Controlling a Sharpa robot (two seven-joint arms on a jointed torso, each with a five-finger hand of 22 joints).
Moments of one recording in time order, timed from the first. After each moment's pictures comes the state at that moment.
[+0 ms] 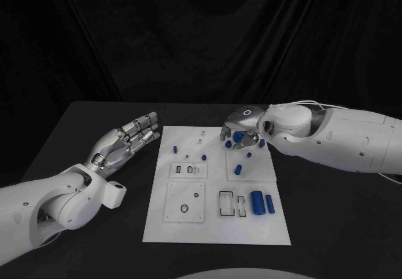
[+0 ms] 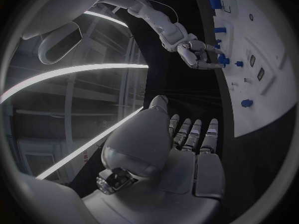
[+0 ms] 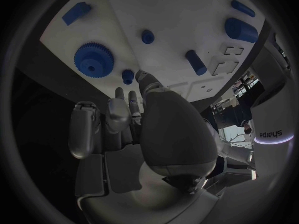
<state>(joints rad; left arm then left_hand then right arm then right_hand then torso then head) 1.22 -1.04 -0.21 1.68 -0.25 -0.18 0.68 1.56 0.22 -0.21 0.29 0.63 0.29 0.03 0.05 0.02 0.09 0.15 0.25 0.03 0.11 0.17 0.15 0.02 0.14 0.13 0.30 0.08 0.02 1.41 -0.74 -0.21 1.43 -1.85 -0.06 -0.03 1.47 -0.15 0.13 0.18 0.34 0.85 0.00 0.15 0.17 0.89 0.04 0.26 0.11 1.45 -0.05 1.21 0.88 0.10 1.43 0.06 1.43 1.29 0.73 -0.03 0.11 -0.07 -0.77</state>
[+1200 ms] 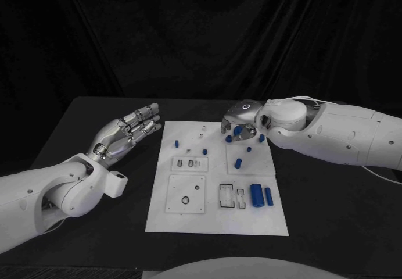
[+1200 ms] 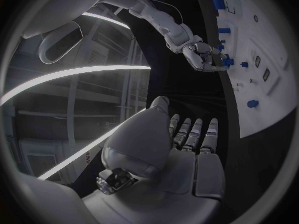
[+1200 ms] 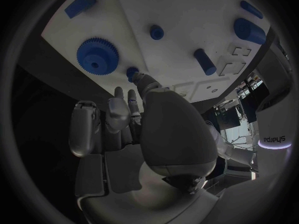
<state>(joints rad) 1.22 -1.03 -0.21 1.66 -0.26 -0.16 0.68 1.56 0.23 -0.16 0.28 0.63 0.30 0.04 0.05 0.02 0.10 0.15 0.26 0.03 0.13 0.19 0.17 0.02 0.14 0.13 0.30 0.08 0.02 1.37 -0.68 -0.21 1.32 -1.85 -0.10 -0.02 1.47 -0.15 0.21 0.16 0.40 0.89 0.02 0.15 0.20 0.91 0.06 0.26 0.13 1.44 -0.06 1.21 0.88 0.10 1.42 0.06 1.43 1.29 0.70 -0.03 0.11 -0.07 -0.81</state>
